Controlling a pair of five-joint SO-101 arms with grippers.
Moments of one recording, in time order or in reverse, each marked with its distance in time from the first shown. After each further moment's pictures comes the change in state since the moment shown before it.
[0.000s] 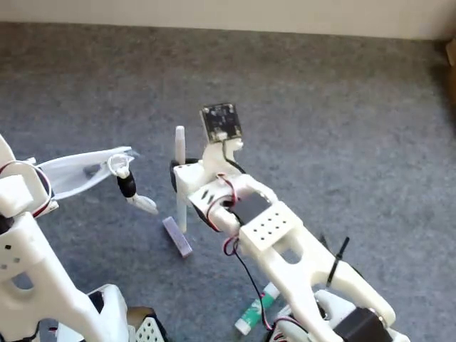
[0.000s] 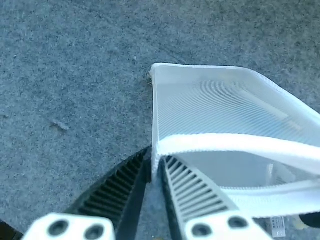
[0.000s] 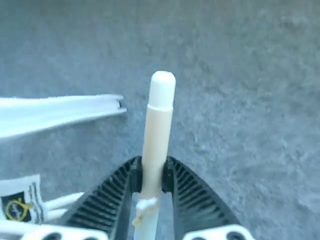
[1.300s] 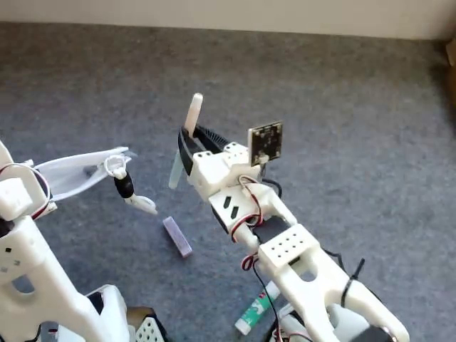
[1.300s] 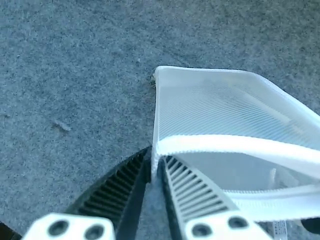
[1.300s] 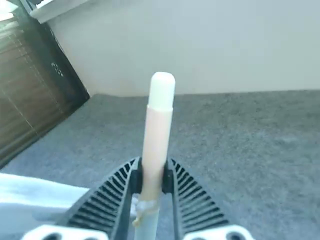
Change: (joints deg) left arm 0.0 -0.4 1.8 -2.0 0.0; right arm 4.9 -8.0 16.4 -38.2 0.0
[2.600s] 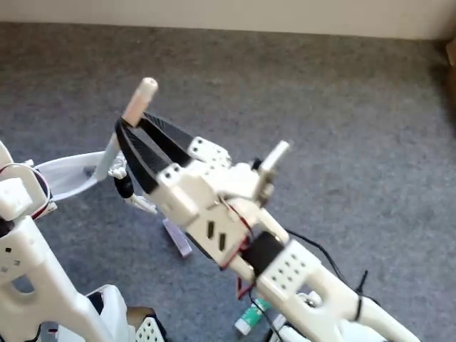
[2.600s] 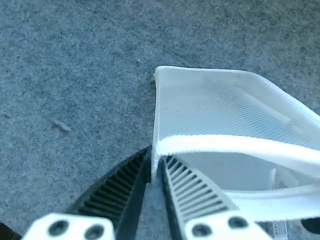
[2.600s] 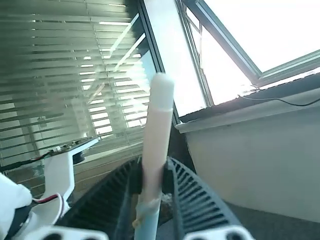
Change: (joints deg) left arm 0.0 0.0 0.0 0.0 0.0; right arm -14.9 -8.4 -10.9 -8.3 0.0
